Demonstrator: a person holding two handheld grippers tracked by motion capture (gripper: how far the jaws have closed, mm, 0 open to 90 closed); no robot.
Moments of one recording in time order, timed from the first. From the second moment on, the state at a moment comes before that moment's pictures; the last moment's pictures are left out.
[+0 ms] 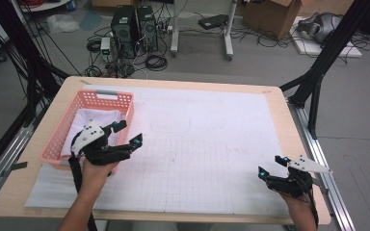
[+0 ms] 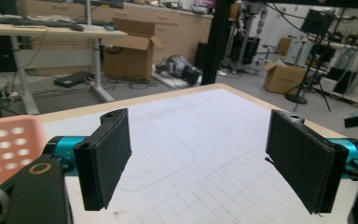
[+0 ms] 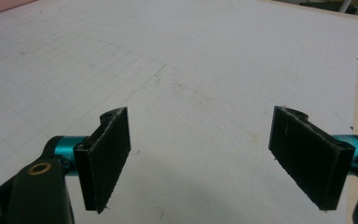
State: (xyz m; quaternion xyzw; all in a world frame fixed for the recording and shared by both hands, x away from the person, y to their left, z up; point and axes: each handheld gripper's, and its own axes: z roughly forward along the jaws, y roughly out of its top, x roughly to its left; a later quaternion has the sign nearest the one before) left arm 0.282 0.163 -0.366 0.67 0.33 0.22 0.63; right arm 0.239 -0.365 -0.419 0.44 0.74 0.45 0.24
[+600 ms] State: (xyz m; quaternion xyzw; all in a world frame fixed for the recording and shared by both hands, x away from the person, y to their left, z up) left arm 0.268 0.108 -0.401 0.70 0.29 0.18 0.64; right arm 0.234 -0.364 -0.415 0.43 0.74 0.45 0.26
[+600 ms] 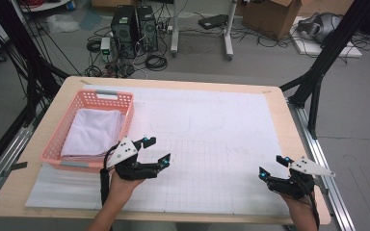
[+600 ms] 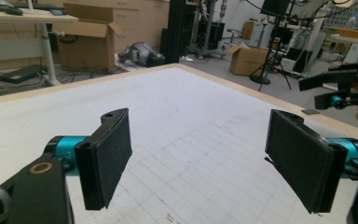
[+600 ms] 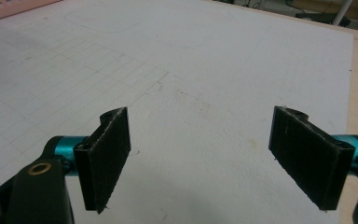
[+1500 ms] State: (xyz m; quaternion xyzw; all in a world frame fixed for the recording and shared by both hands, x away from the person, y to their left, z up) left arm 0.268 0.097 -0.423 0.72 0.28 0.15 0.62; right arm 0.235 -0.360 -0.417 0.42 0.74 0.45 0.25
